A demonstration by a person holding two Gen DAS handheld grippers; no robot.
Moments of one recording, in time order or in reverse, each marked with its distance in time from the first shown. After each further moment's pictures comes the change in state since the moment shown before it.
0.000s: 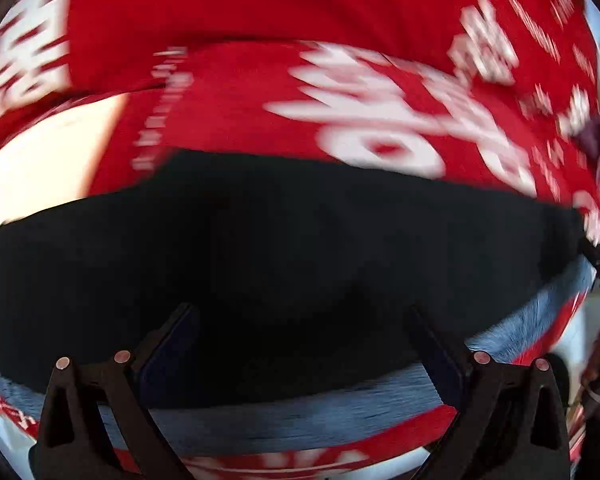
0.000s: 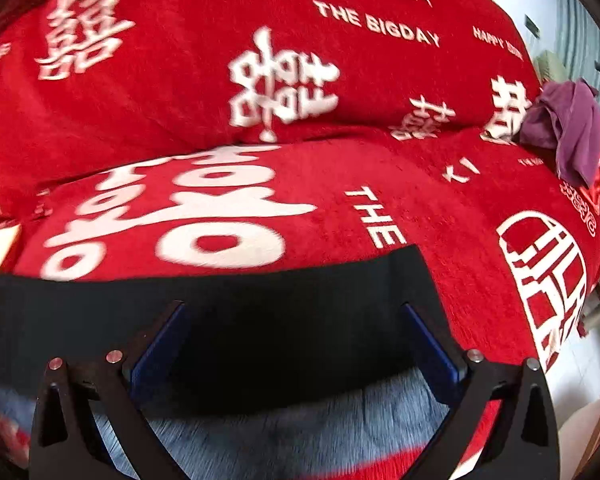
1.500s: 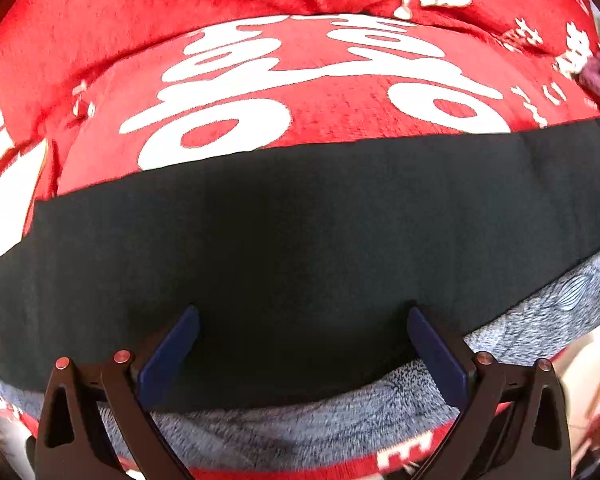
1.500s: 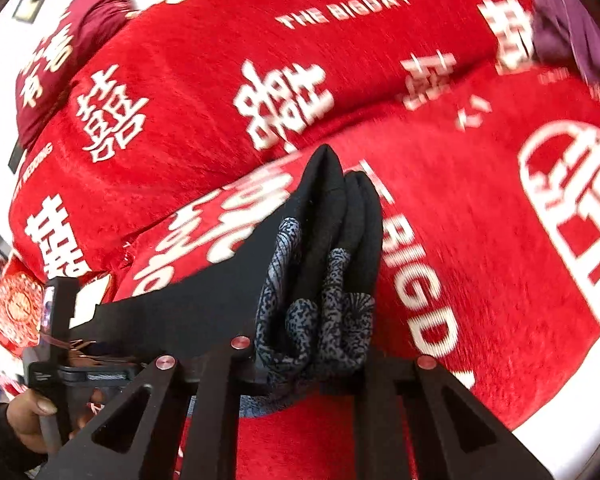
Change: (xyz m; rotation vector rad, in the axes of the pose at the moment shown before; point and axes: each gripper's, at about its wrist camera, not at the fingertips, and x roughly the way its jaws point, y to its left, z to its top) left arm 0.040 -0.139 0.021 0.033 0.068 0.089; right arm -0.029 -0.093 -0.018 0.226 -0.095 0.345
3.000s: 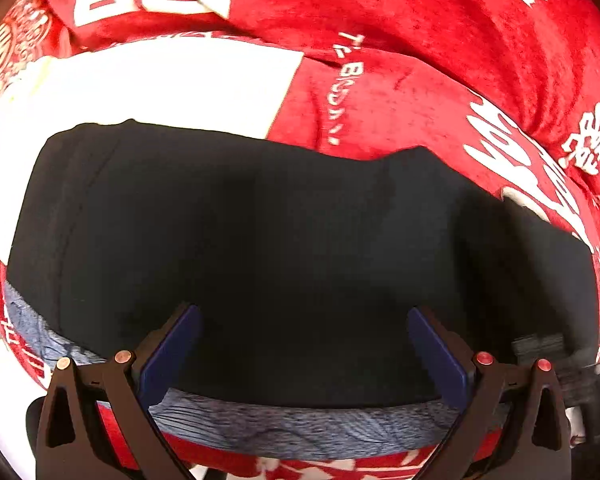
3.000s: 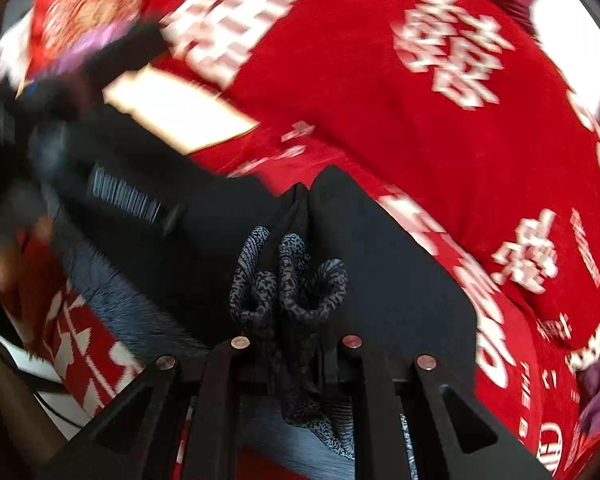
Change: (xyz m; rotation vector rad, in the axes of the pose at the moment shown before) left arm -0.025 0.295 -0.062 -0.417 -0.101 0.017; right arm 0.109 0.386 -0.154 -1.029 0.159 -0.055
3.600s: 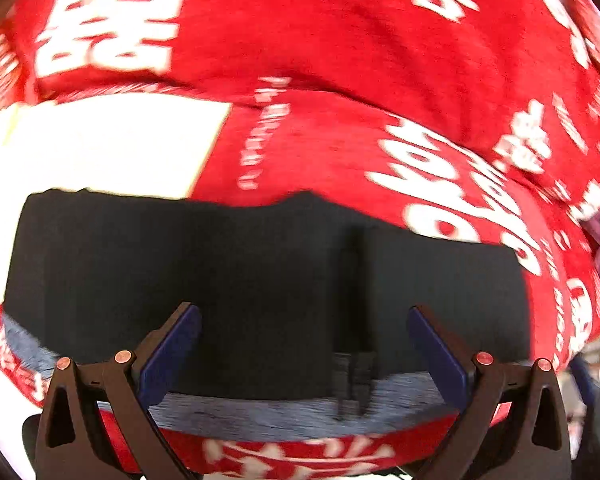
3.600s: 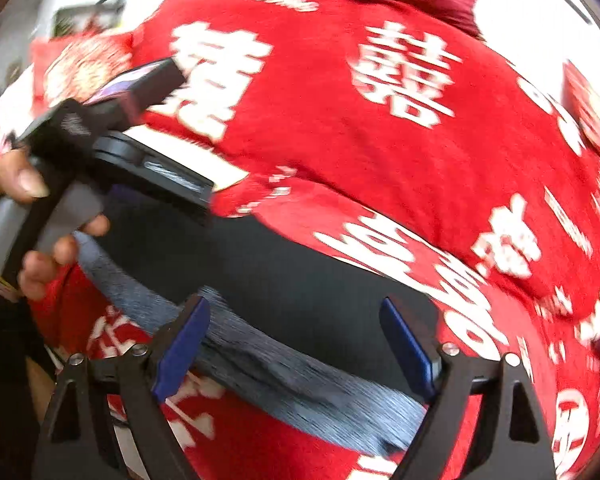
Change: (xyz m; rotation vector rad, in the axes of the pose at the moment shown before) left arm -0.055 -0.065 0.005 0.130 -0.084 -0.165; right arm -0.100 -0.063 -0.056 0.258 -0.172 -0.039
